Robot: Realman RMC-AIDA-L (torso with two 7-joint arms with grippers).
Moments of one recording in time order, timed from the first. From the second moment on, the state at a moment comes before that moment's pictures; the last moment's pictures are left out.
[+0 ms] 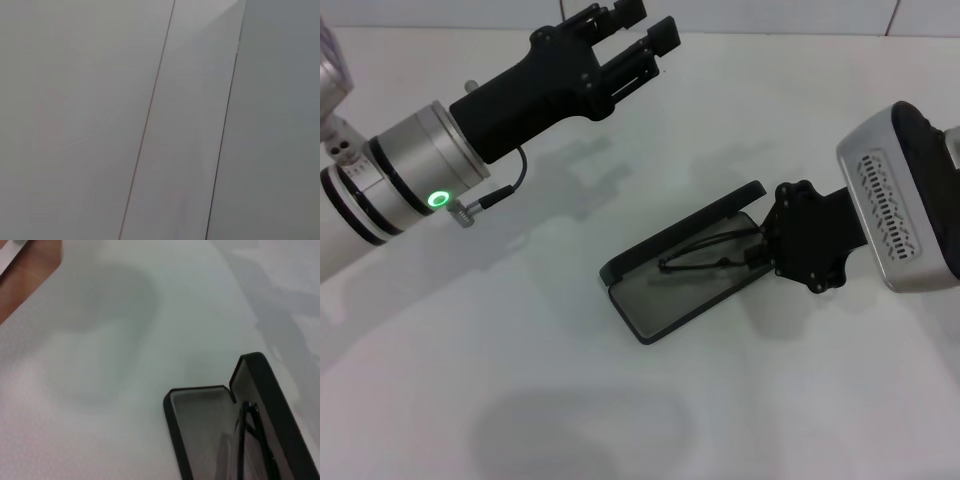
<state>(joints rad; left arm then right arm) -0.60 -2.09 1.20 0.33 0.96 1.46 -1.02 0.52 2.02 -1.57 -1.34 -2.23 -1.32 1.40</state>
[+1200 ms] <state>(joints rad) -0.60 -2.09 1.21 0.33 0.93 1.44 -0.99 0.54 2.02 -1.68 -1.33 -2.25 -1.23 1.35</state>
